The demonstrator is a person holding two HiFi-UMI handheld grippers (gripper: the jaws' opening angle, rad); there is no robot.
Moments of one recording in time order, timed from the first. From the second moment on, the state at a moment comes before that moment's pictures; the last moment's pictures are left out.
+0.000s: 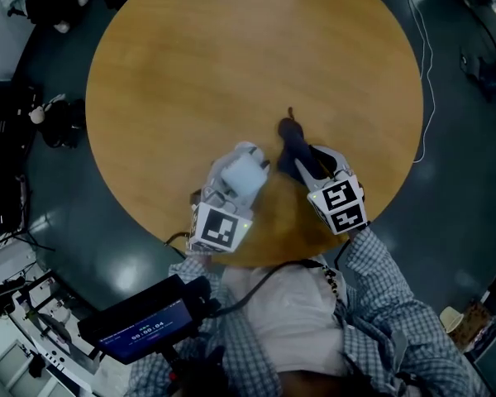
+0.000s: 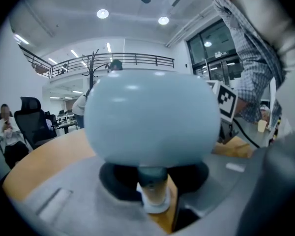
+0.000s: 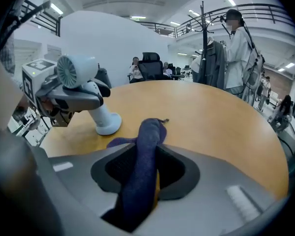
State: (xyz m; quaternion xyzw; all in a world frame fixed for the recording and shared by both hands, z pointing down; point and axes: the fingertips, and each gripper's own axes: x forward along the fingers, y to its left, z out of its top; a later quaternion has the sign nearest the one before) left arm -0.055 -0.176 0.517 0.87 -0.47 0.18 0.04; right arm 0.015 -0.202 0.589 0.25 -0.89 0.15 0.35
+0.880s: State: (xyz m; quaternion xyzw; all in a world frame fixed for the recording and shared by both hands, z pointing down) left arm -0.075 -0.145 0.389 0.85 -0.52 0.13 -0.02; right arm -0.085 -0.080 0.276 0.10 -0.98 -0.10 0.14
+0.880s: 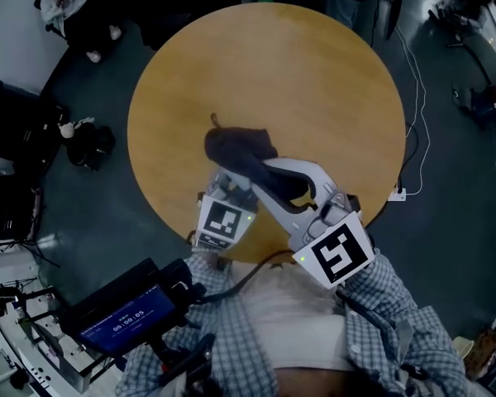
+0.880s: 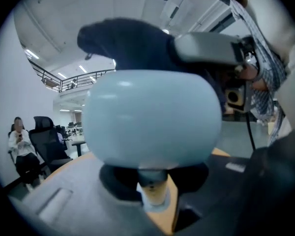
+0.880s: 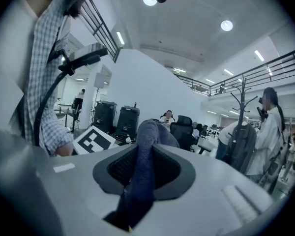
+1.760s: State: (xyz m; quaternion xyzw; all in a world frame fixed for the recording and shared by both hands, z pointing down) left arm -0.076 -0.159 0.353 0.87 -0.49 0.07 -0.05; right arm -0.065 -0.221 0.390 0.16 -0.96 0.20 0.08
